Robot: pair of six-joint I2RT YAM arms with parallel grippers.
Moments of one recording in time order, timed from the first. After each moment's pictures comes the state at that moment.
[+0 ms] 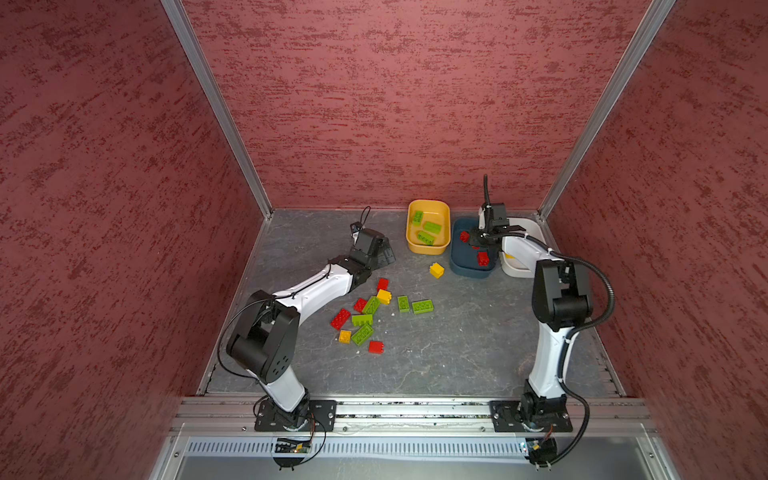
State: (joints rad) left arm -0.51 1.66 1.14 -0.22 -0.26 -0.72; right arm 0.09 2.09 1.60 -0.36 0.00 0.22
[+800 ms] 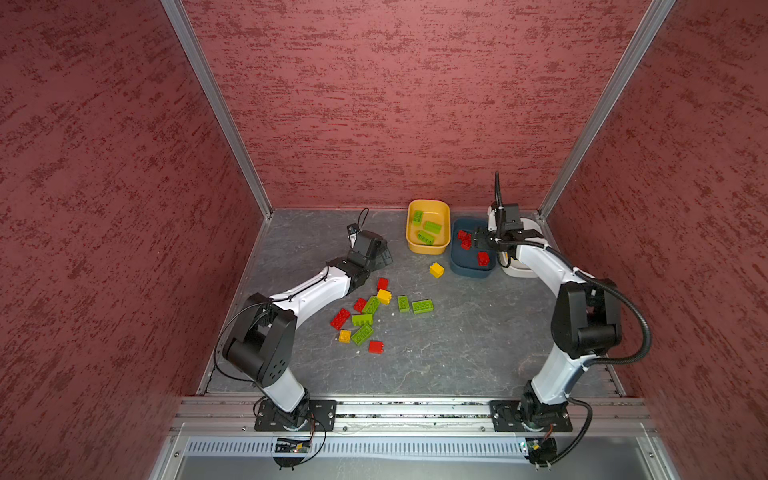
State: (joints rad) left arm -0.51 1.63 1.11 -0.22 -0.30 -0.73; right arm 0.12 1.76 1.37 -0.41 -0.02 0.22
